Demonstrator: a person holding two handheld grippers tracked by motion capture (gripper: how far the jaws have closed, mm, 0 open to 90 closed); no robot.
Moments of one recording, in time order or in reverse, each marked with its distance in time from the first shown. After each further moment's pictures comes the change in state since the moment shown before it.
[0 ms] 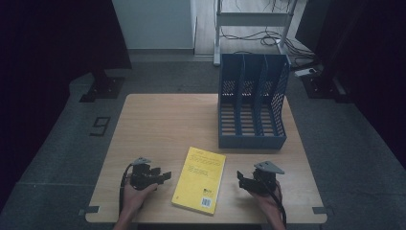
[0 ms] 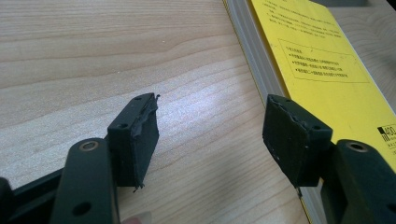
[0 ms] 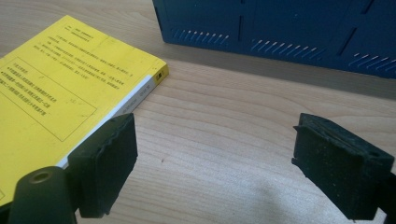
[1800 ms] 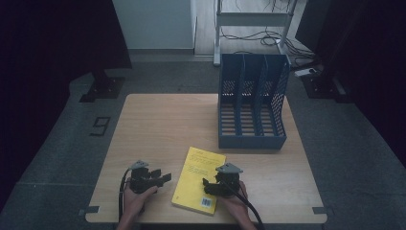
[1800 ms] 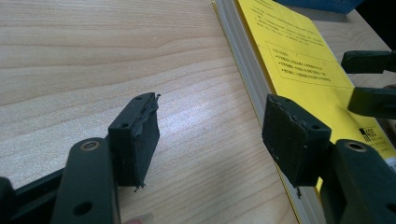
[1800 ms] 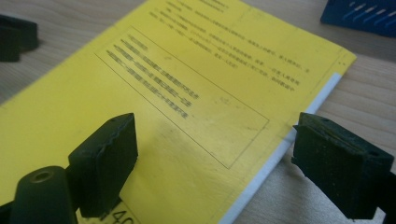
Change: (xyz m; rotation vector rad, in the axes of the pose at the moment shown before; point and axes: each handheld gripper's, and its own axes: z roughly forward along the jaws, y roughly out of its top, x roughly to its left) left arm -0.001 -0.013 -0.002 -0.062 -0.040 -0.031; right arm 0.095 -0.002 0.051 0.090 0.152 -0.084
